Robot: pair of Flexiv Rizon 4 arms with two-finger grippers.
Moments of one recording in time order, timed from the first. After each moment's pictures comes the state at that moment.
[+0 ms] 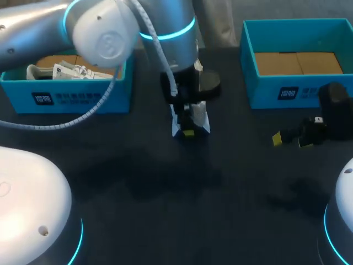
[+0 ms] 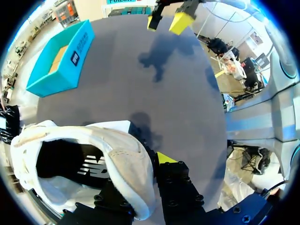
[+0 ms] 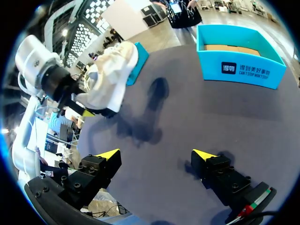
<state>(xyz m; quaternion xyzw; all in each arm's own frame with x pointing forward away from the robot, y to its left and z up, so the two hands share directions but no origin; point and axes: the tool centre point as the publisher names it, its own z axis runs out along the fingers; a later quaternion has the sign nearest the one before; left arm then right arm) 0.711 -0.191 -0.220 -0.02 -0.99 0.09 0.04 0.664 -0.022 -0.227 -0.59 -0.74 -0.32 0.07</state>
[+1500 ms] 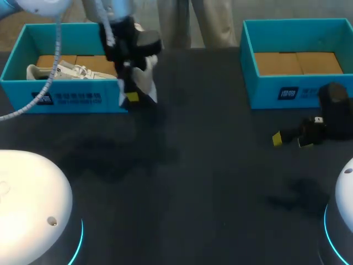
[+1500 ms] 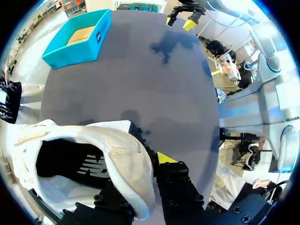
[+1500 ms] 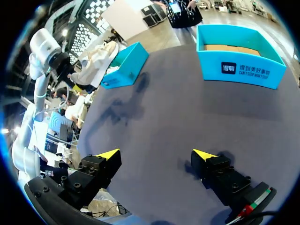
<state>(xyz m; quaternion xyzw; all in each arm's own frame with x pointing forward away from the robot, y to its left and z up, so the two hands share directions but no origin) 0.784 -0.056 -0.178 0.01 -0.99 0.07 0.10 0.664 -0.022 -0.227 -0.59 -0.74 -0.32 0.07</state>
